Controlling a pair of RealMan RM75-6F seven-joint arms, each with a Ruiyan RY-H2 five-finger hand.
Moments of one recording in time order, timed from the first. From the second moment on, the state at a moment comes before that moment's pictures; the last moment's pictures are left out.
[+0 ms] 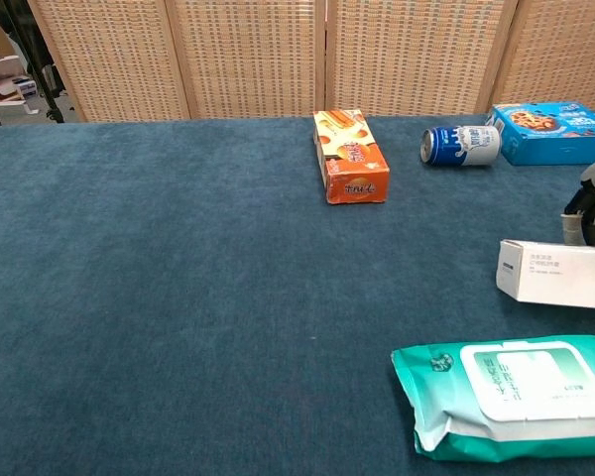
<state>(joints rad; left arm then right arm) -0.04 -1.07 -0.11 -1.63 1.38 1.52 -0.09 1.25 -1.08 -0.35 -1.52 -0.60 0.34 0.00</state>
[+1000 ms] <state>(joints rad) -0.04 -1.07 -0.11 -1.62 1.40 1.53 -0.11 0.89 -1.21 -0.15 -1.52 -0.95 0.87 -0.07</state>
